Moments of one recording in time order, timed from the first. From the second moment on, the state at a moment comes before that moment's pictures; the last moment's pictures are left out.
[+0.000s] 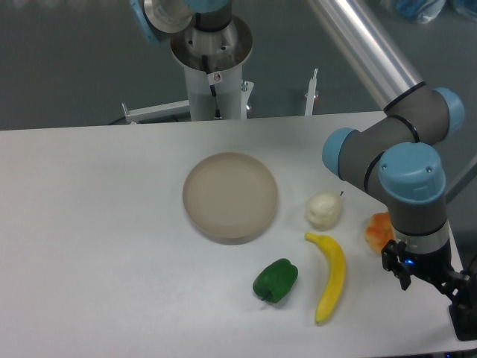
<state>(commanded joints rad) 2.39 -2.31 -1.09 -0.80 1.68 1.34</state>
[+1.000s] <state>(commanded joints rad) 2.35 -2.24 -1.25 -0.87 1.67 0.88</state>
